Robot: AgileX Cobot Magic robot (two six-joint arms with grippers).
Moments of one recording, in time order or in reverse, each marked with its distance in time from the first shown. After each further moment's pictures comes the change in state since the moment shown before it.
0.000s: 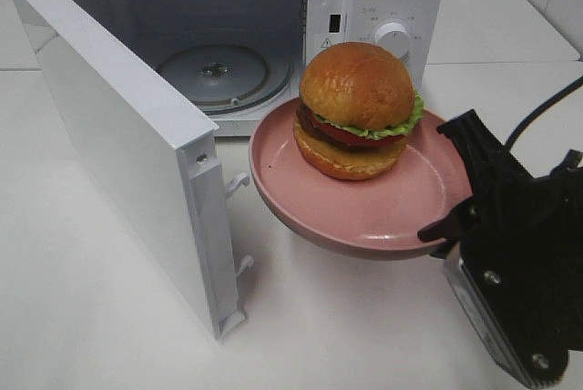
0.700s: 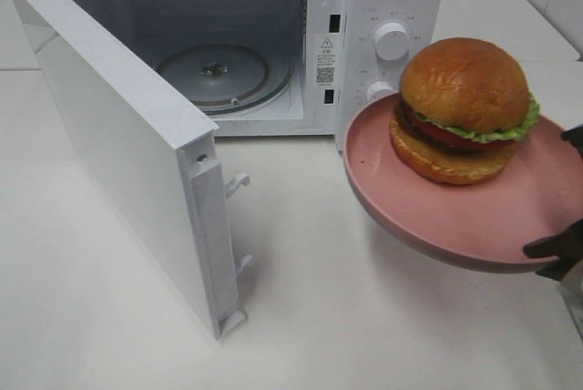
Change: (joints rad) left arm 0.000 0.000 0.000 0.000 0.000 0.001; right arm 0.000 -0.325 0.053 -0.258 0.325 0.348
